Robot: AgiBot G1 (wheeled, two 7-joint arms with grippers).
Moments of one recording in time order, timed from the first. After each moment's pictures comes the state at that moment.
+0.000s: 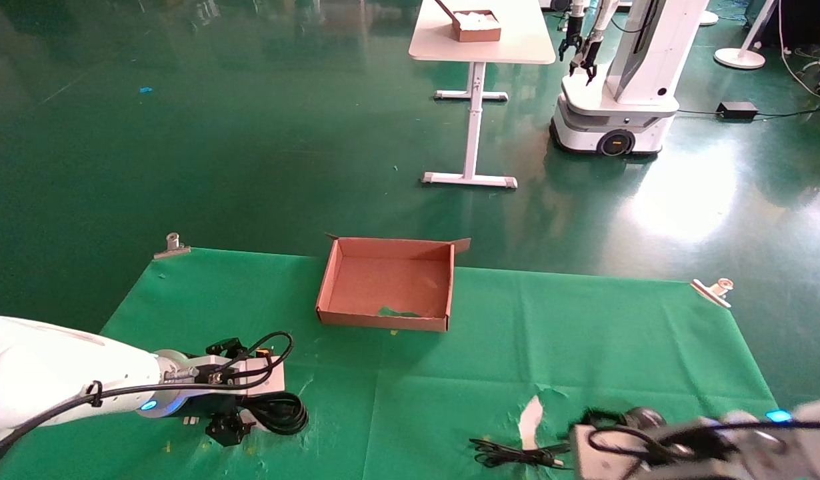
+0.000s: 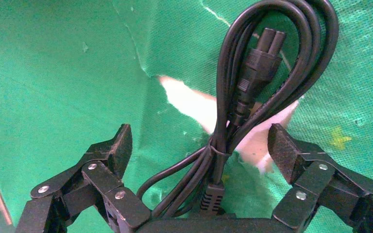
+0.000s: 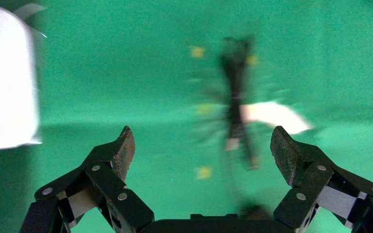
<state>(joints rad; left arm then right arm) -1.43 1.05 0.85 -1.00 2.29 1.12 -0.45 1.30 -0.77 -0.66 1.29 -1.71 -1.39 0.28</state>
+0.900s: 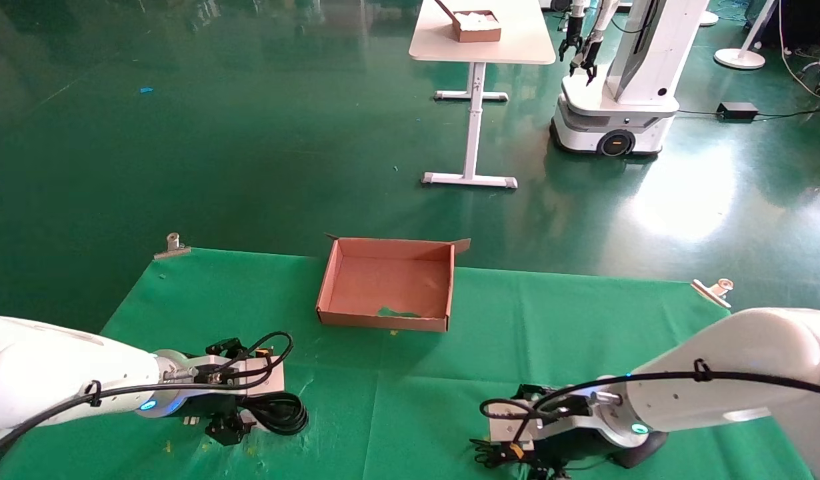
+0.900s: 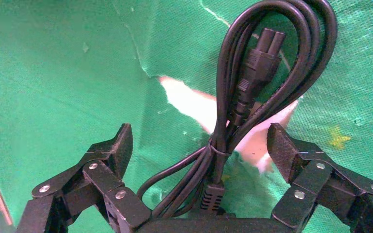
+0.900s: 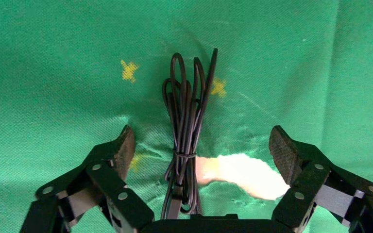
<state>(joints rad) -1.43 1.05 0.85 -0.99 2.29 1.11 -0.45 1.43 -1.12 -0.79 0.86 -1.97 -1.26 0.15</state>
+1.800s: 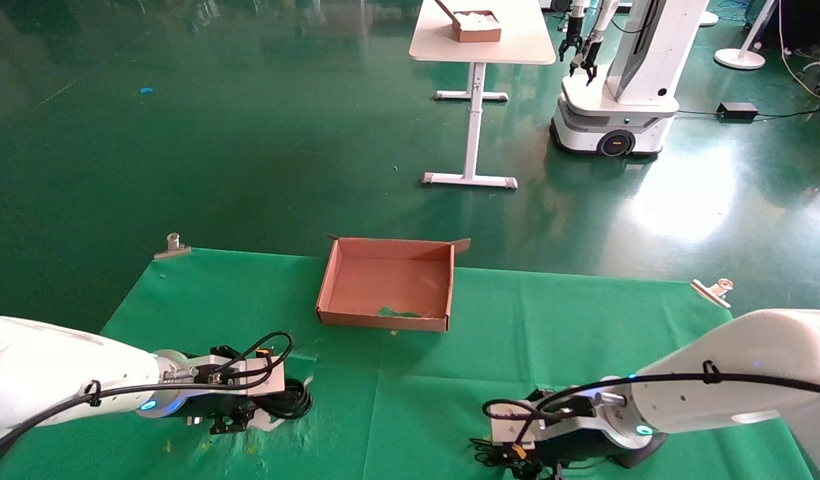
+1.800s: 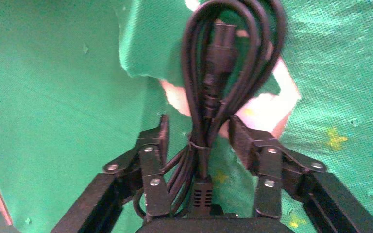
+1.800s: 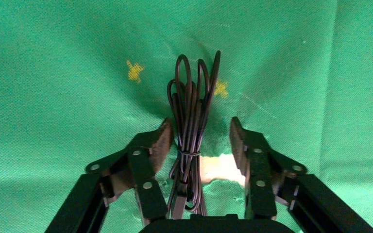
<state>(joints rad) -1.43 1.05 0.85 -0.99 2.29 1.12 -0.45 1.42 -1.11 -0.79 0.88 -1.97 -1.27 0.16</state>
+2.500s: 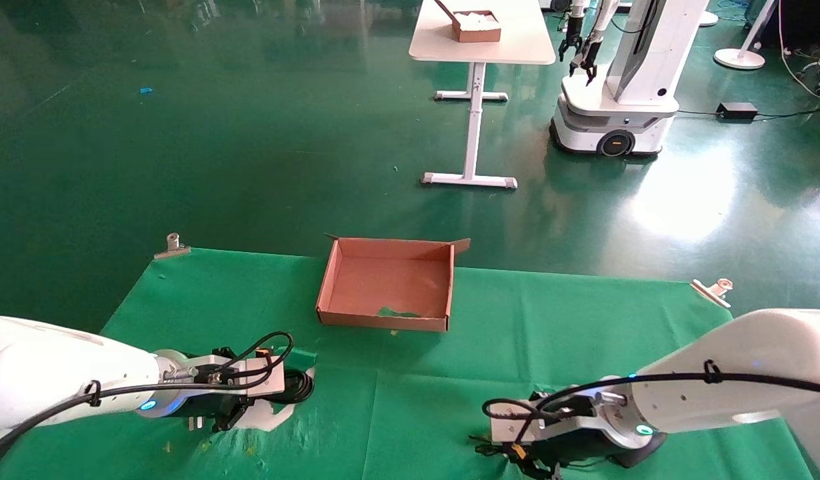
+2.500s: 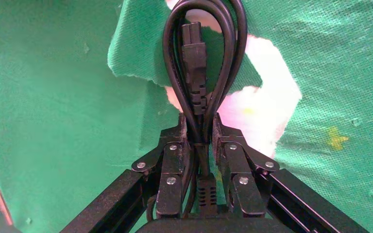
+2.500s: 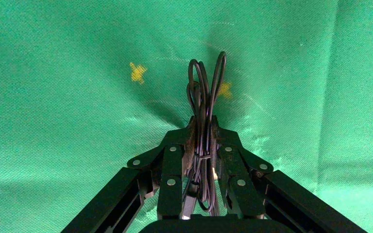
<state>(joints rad) -1.43 1.04 0.85 -1.00 2.28 1.12 -0.45 1.42 -1.11 -0.79 0.89 -1.96 -1.27 0.16</state>
